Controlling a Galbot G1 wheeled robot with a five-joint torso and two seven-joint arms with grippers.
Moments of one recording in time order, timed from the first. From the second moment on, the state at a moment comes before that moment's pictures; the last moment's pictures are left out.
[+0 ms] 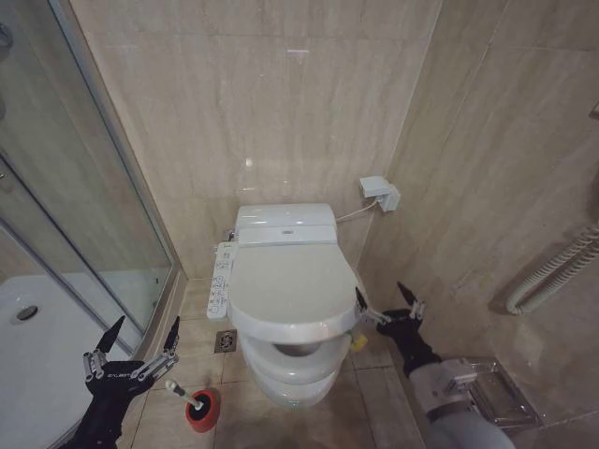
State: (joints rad) left arm 2.02 -1.34 -0.80 -2.50 -0.34 -0.14 0.01; right arm -1.68 1.37 0.54 2.33 0.14 -0.15 0.05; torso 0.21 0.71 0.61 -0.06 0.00
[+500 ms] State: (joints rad) left arm 2.02 -1.34 -0.80 -2.50 -0.34 -0.14 0.01; right arm -1.82 1.49 0.61 2.40 0.11 -0.07 -0.07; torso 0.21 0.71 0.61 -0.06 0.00
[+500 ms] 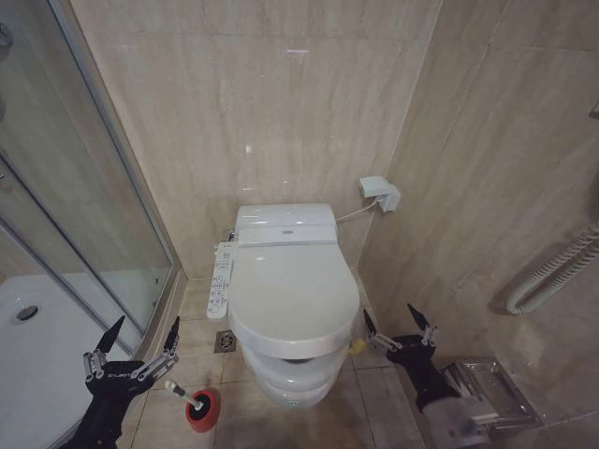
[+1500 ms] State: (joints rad) left arm 2.02 -1.34 -0.80 -2.50 -0.34 -0.14 0.01; right arm -1.75 1.41 0.65 2.39 0.14 -0.15 0.11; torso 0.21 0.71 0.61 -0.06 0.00
